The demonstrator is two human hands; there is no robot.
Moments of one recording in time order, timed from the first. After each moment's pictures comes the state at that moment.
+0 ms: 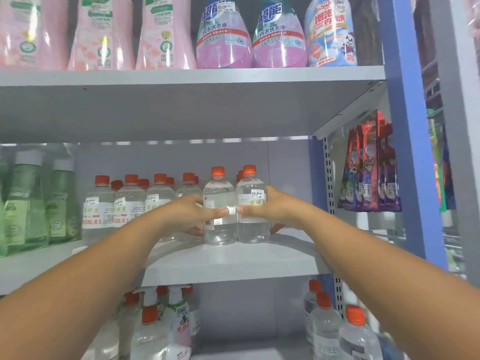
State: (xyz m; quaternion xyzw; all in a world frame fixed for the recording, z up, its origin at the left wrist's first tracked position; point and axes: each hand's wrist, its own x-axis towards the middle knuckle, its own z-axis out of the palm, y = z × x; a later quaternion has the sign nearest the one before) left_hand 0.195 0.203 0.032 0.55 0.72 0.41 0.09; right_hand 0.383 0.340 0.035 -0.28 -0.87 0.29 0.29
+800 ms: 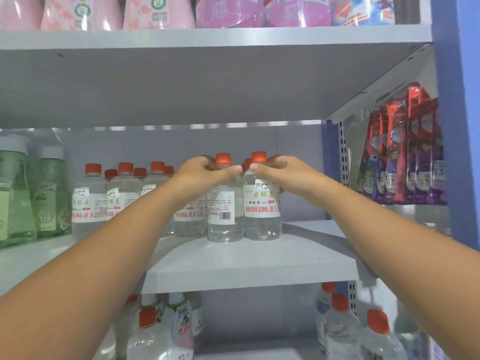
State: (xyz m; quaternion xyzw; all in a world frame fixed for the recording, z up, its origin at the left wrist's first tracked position) left_hand 0.199 0.233 0.062 0.55 0.67 0.49 -0.02; right_hand 0.375 0.368 0.059 -0.20 -0.83 0.31 0.41
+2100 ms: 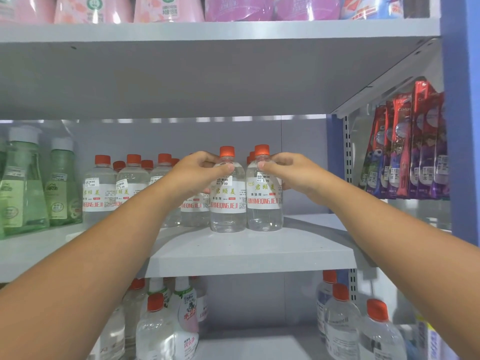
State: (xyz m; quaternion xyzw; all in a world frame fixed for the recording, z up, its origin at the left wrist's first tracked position) left_hand 0.181 0.222 0.050 0.56 0.64 0.52 0.00; right_hand 0.375 0.364 0.051 -0.21 -0.82 0.32 0.42
